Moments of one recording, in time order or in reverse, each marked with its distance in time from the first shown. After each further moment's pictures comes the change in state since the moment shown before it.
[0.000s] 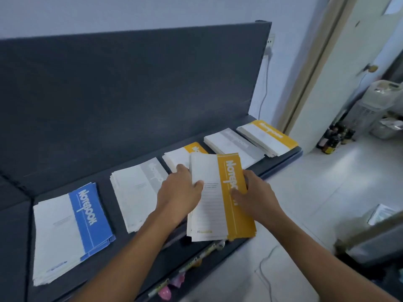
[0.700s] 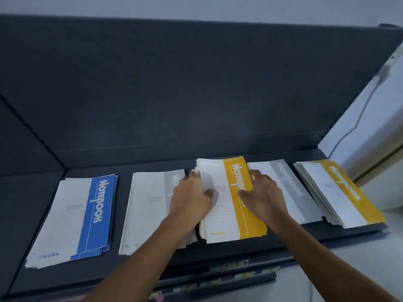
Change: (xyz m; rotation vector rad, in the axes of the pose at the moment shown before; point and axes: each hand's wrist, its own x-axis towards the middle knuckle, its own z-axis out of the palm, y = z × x) left_hand 0.103 -0.016 0.031 -0.067 0.183 -0.335; right_hand 0.177 -0.046 0.042 -0.325 -0.160 -0.337
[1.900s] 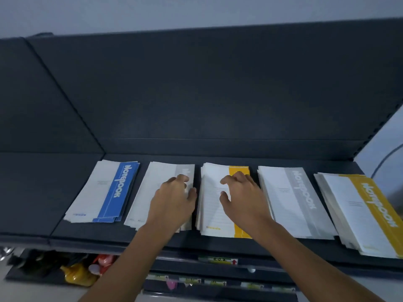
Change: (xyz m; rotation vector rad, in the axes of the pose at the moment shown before) left_hand -0.054 -0.010 -0.013 0.108 0.262 -0.090; right_hand -0.012 -0.006 0.004 -0.077 -0.035 -0.586
